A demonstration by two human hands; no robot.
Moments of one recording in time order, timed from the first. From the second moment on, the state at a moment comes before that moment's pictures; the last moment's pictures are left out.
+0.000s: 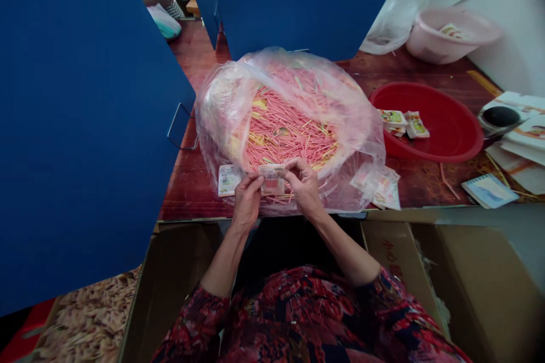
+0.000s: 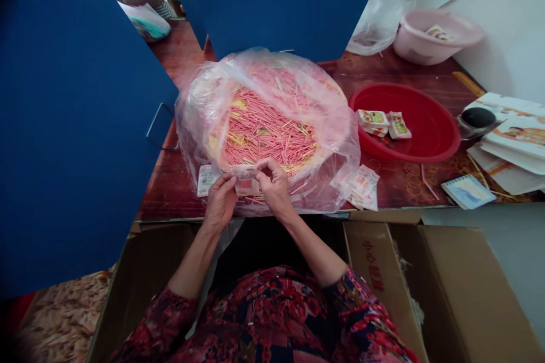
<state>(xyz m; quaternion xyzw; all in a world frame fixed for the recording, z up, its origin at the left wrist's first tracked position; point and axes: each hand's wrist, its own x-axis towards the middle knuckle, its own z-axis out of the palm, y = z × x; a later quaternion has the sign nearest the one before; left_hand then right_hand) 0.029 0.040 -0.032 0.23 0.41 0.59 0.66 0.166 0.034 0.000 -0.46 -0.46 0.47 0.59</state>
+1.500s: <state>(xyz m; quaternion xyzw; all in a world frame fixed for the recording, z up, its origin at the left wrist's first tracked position) -0.079 0.073 -0.072 0.46 0.77 0.39 0.22 0.245 0.041 -0.014 -0.58 -0.81 0.06 0.04</state>
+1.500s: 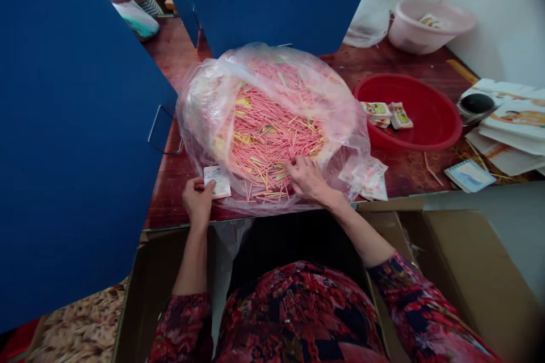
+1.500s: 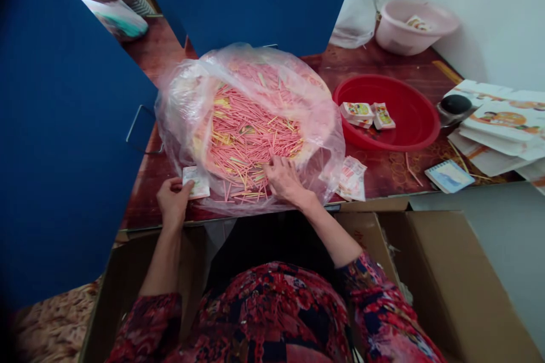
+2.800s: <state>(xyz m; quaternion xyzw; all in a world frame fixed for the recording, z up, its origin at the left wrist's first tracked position) -0.057 0.051 -0.010 0.33 0.52 0.71 0.35 0.256 0.075 -0.055 -0.52 -0.77 0.21 0.31</state>
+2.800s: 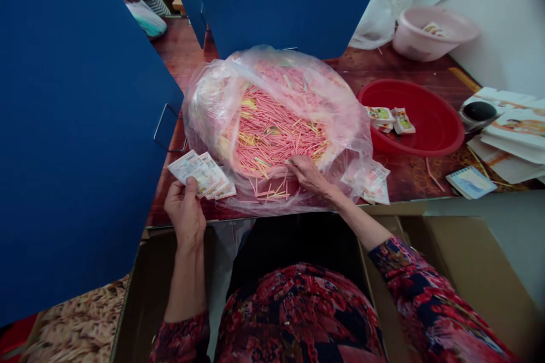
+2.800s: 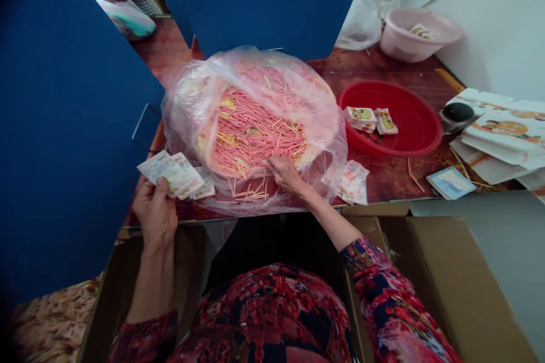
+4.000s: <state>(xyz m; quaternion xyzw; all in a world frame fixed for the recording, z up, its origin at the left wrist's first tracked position) 0.008 0.040 -0.025 0.24 0.39 0.58 0.67 0.209 0.110 -0.054 -0.49 -0.30 0.56 0.59</state>
